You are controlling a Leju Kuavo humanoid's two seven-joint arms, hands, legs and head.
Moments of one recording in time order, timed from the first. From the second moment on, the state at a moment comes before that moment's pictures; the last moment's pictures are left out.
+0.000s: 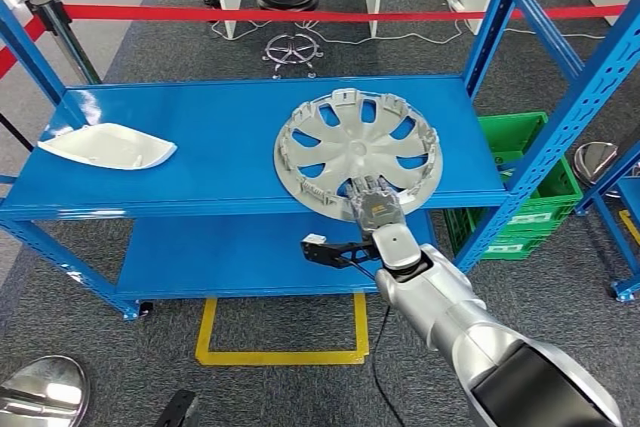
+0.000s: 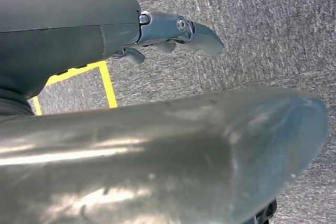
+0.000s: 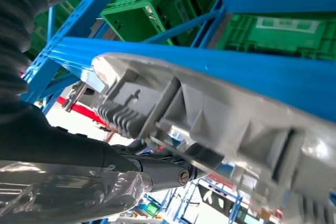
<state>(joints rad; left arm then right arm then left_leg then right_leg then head) -0.07 -0.18 0.86 -0.21 -0.88 -0.05 0.02 -0.80 0.19 0.73 -0.32 1.20 -0.13 0.23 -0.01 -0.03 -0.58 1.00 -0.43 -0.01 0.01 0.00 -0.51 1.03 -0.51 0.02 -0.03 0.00</state>
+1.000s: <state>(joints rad) -0.07 -0.18 0.89 -0.21 -0.88 -0.04 0.00 -0.82 0.21 0.76 -0.30 1.27 -0.07 0.27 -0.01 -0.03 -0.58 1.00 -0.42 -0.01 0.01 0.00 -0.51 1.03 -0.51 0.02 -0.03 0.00</state>
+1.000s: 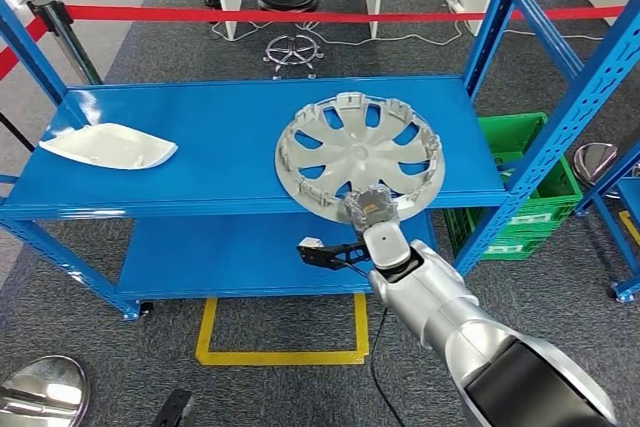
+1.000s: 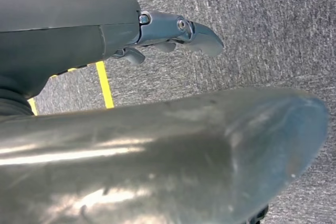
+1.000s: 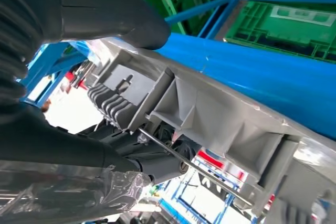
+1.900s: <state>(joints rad) -0.10 -0.23 0.93 -0.20 -0.90 0.01 -0.05 -0.78 0.27 0.65 -0.39 1.04 -0.44 -0.07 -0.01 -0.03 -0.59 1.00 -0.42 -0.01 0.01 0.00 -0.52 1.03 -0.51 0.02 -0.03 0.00</state>
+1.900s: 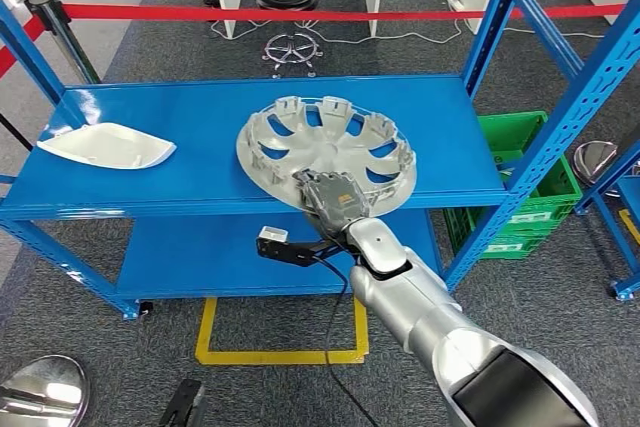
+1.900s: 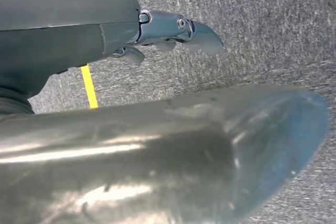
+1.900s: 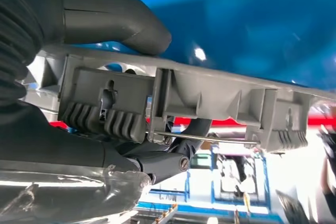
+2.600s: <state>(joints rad) -0.06 -0.24 0.93 -0.20 -0.97 -0.03 -0.27 -0.54 -0.01 0.52 -1.19 0.36 -0.21 -0.22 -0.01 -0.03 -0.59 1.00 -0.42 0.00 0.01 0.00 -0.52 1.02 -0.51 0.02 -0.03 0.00</state>
